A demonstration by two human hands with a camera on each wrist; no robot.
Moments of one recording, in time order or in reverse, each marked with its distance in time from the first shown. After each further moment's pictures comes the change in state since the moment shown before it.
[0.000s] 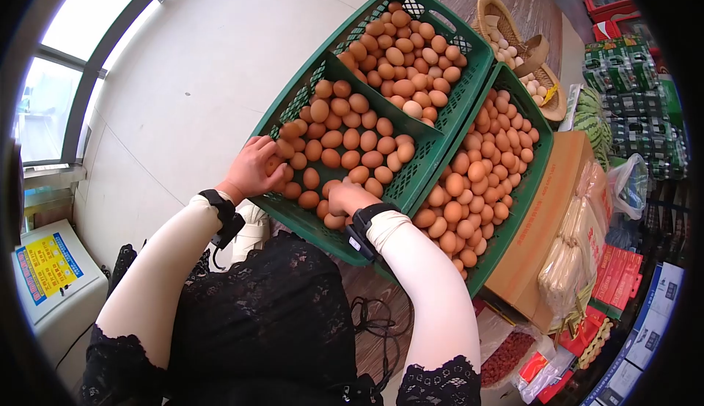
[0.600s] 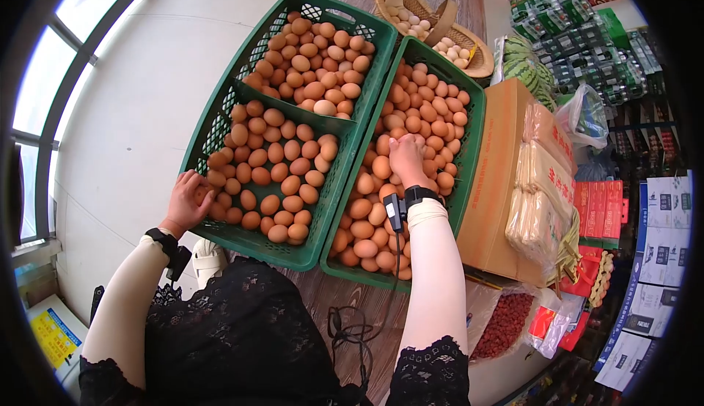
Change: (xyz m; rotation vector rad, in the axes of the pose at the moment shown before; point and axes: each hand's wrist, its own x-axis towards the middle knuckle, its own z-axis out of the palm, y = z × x) left_hand 0.000 0.005 0.008 0.060 0.019 0.024; right_hand -0.022 0.284 0.026 0.452 1.322 0.337
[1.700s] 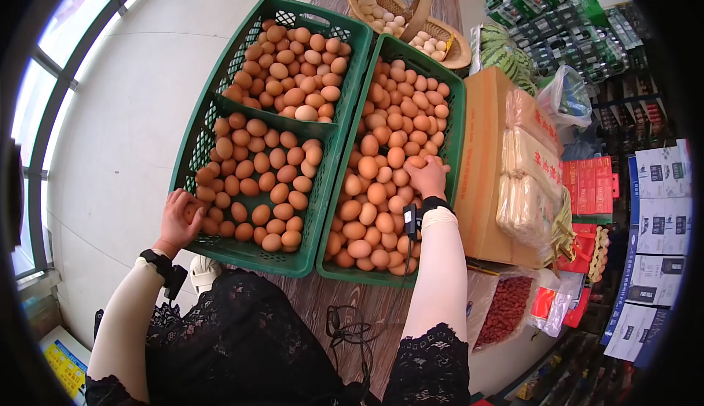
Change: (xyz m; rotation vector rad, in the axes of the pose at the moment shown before) left_hand 0.000 -0.006 0.000 -0.094 -0.004 0.030; right_hand -0.039 0.056 -0.065 -0.077 -0.125 0.440
